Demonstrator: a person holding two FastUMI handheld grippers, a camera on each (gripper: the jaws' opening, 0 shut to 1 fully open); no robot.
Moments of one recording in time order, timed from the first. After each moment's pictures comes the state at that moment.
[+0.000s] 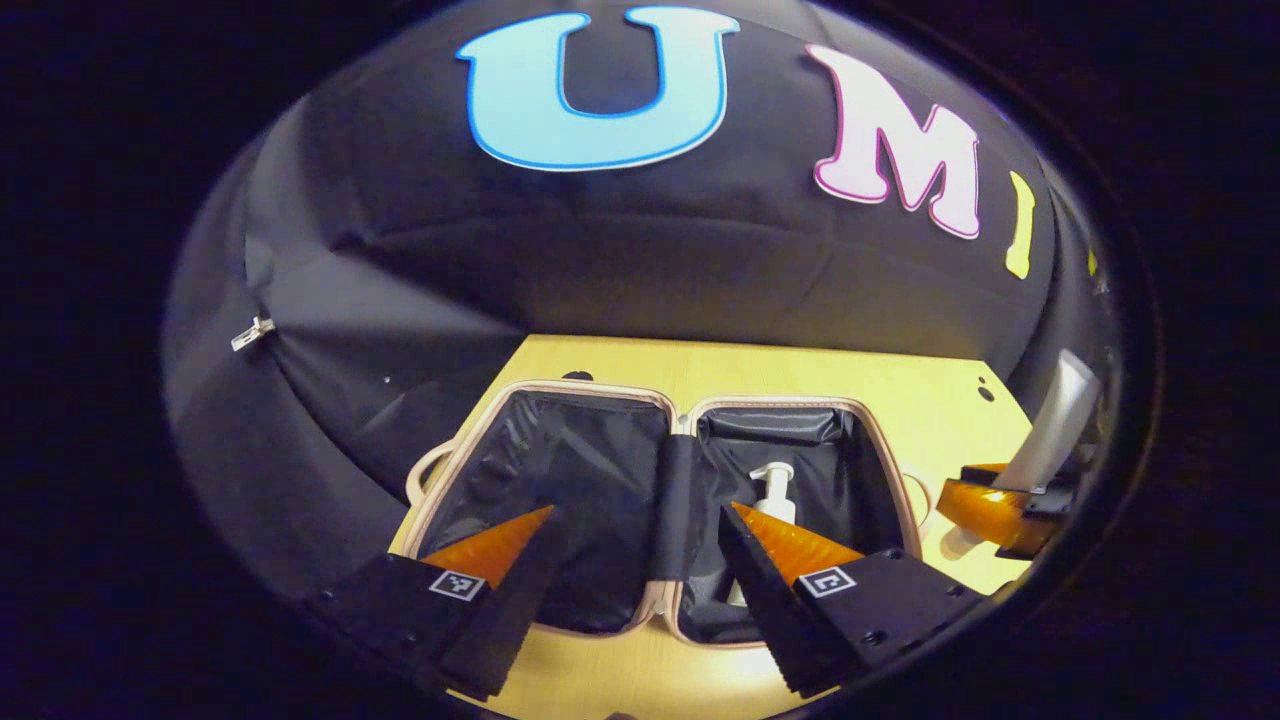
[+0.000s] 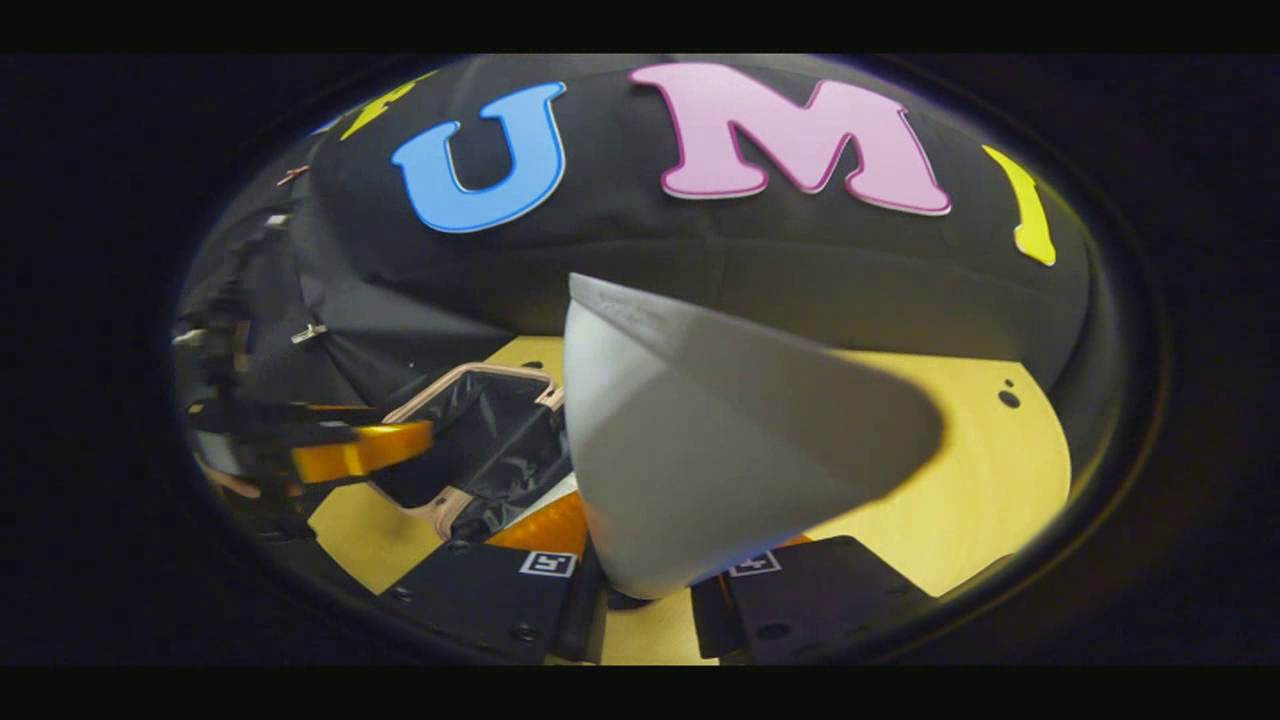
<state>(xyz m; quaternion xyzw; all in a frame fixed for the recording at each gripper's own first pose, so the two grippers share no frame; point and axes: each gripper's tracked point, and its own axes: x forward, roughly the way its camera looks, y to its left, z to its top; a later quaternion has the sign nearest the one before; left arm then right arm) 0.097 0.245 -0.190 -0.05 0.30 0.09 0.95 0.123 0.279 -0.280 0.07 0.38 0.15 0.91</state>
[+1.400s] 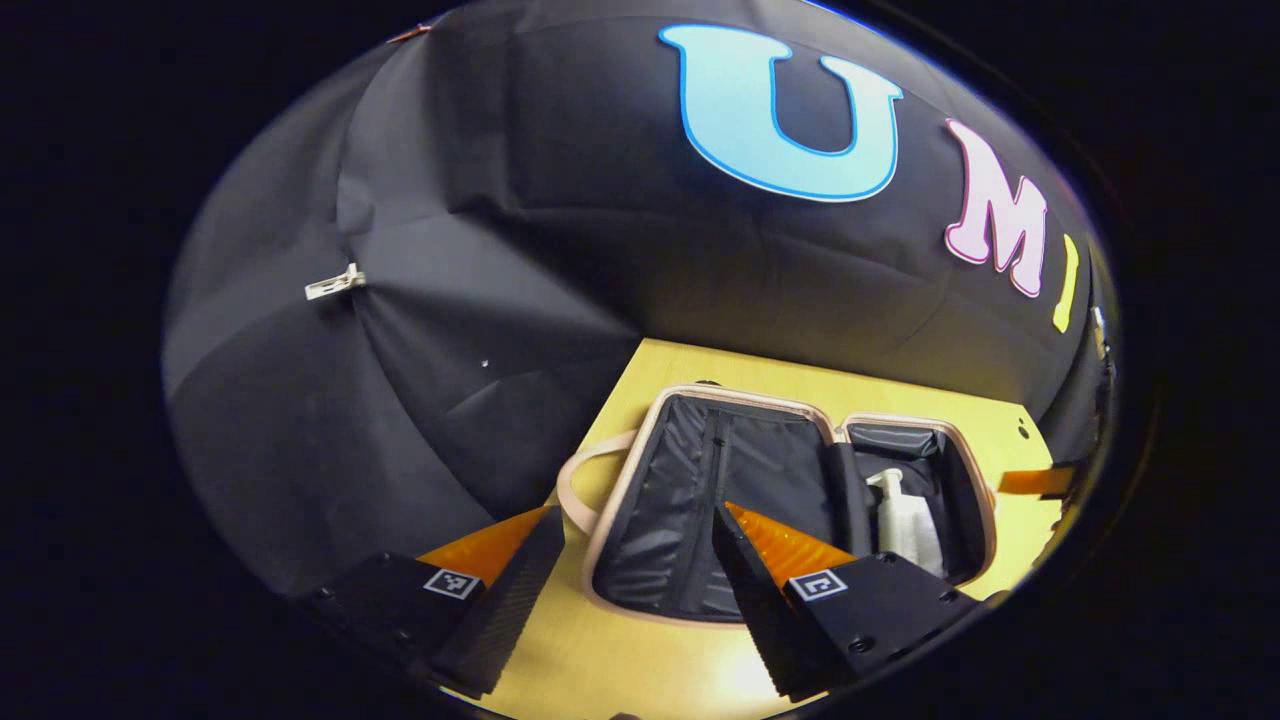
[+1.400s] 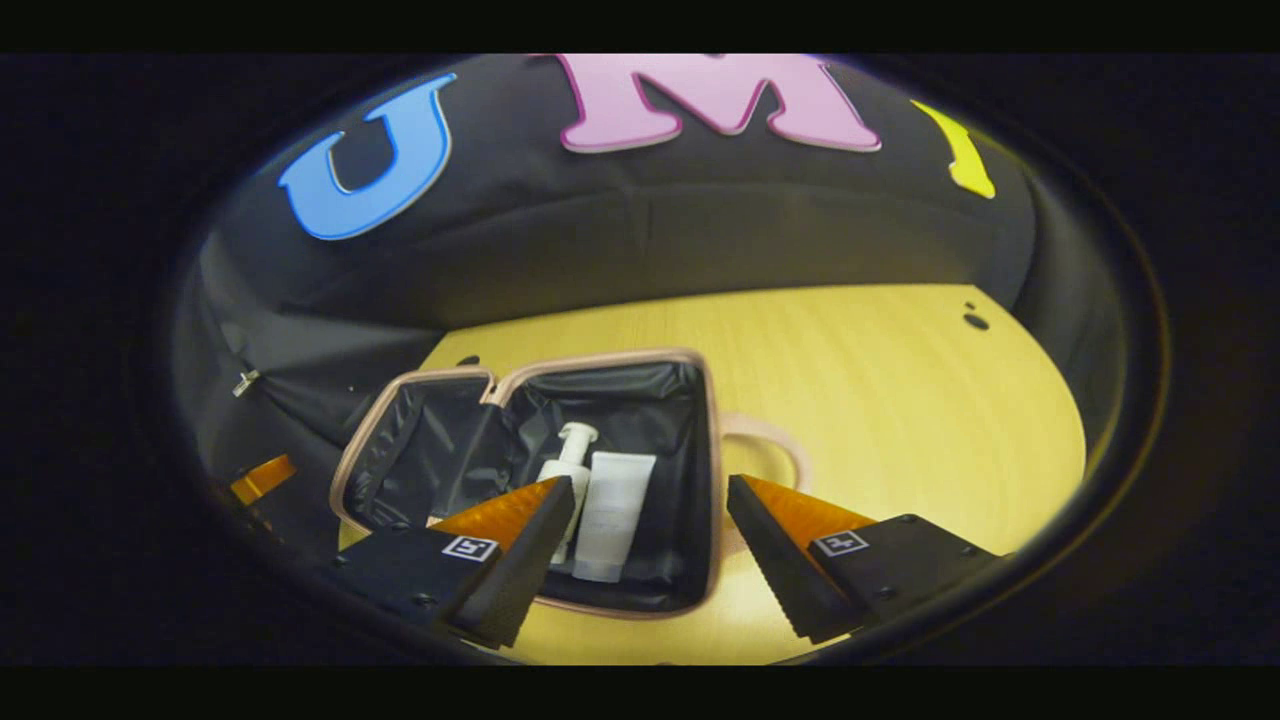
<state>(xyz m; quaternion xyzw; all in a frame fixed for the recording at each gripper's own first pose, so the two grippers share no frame) 0.083 0.429 -0.218 -0.07 0.28 0.14 0.95 0.131 0.246 -0.270 0.10 0.39 0.04 0.91</state>
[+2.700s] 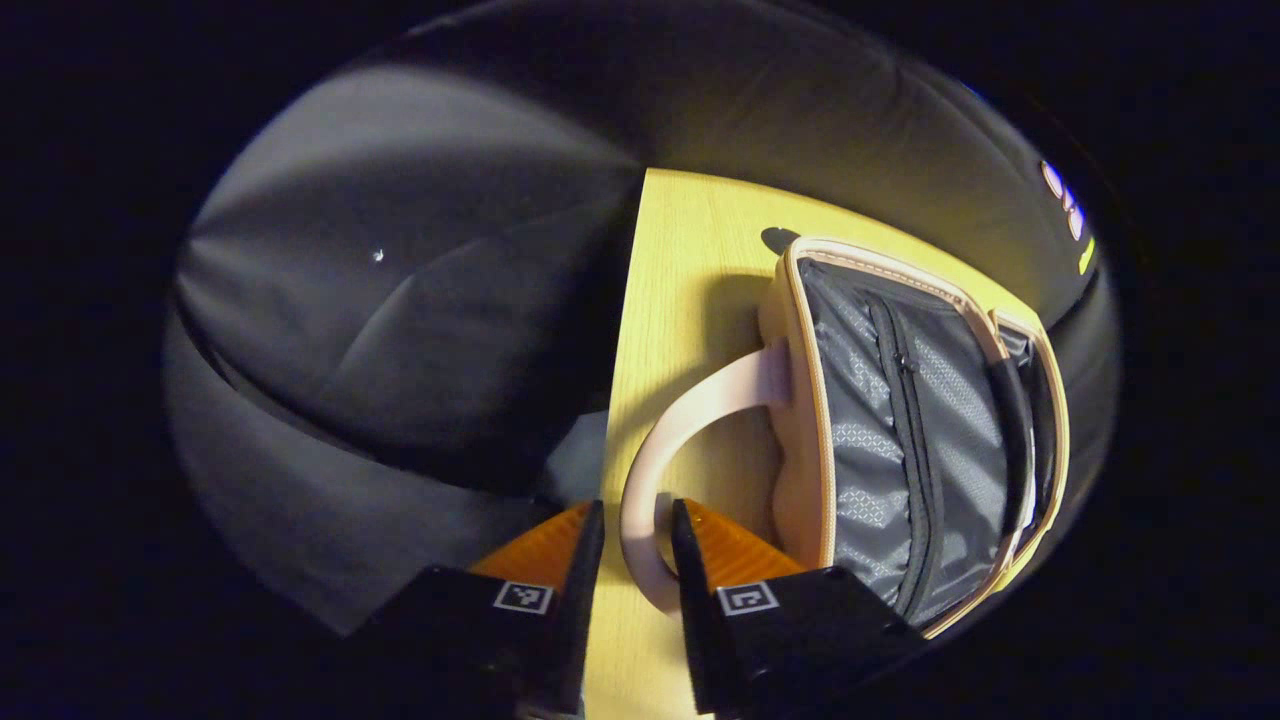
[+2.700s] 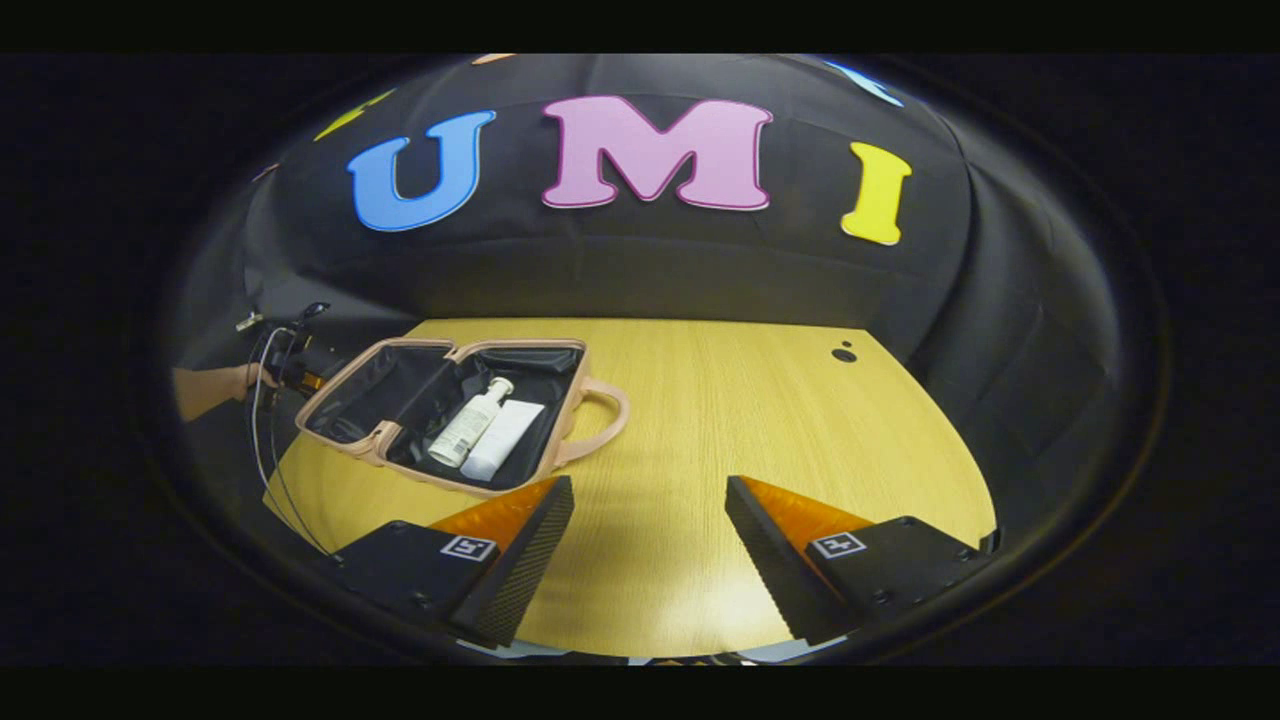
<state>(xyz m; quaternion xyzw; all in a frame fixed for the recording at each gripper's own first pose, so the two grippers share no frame) 0.169 0.536 -0.377 -0.05 0.51 0.05 0.86 -0.015 0.125 -0.230 0.03 0.37 0.00 0.93</state>
